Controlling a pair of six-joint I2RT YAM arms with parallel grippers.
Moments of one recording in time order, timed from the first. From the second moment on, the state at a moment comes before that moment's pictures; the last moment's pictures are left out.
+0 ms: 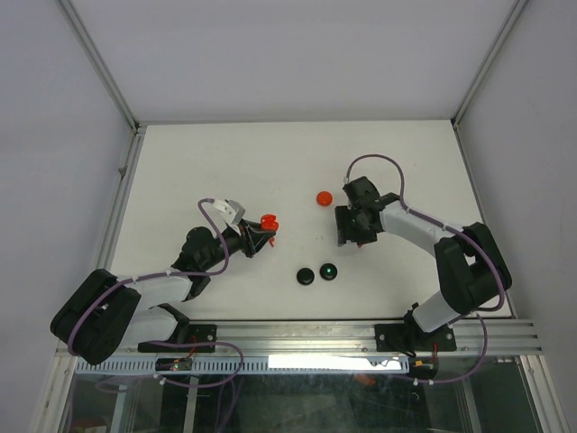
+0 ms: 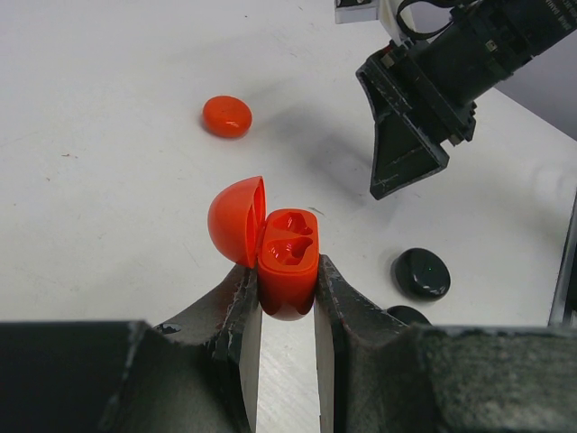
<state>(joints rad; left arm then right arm) -0.56 1.22 0.20 0.99 0.35 -0.27 0.49 1.57 0.92 -0.57 -0.01 0.36</state>
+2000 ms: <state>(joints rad) -0.56 1.24 0.28 1.11 0.59 -0.26 0.63 1.23 0.99 -0.45 0.14 0.17</state>
